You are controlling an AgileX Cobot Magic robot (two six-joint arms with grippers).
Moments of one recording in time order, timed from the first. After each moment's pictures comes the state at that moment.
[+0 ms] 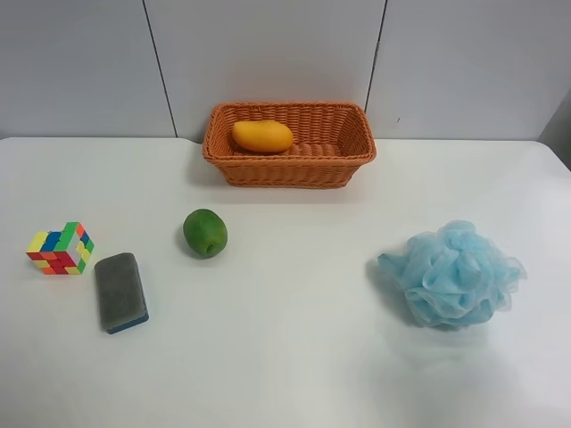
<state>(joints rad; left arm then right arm) -0.27 0.79 -1.33 0.44 1.21 -0.10 0.00 0.00 -0.48 -0.02 1.06 0.00</state>
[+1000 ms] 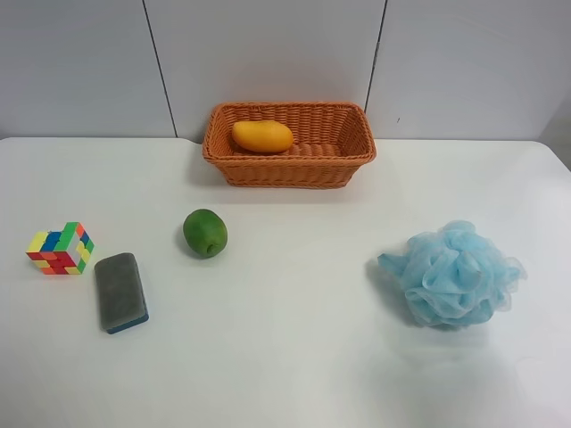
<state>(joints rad) 0.04 -0.01 -0.55 0.09 1.17 -0.18 0.00 0.00 -0.48 -0.02 1.06 0.00</state>
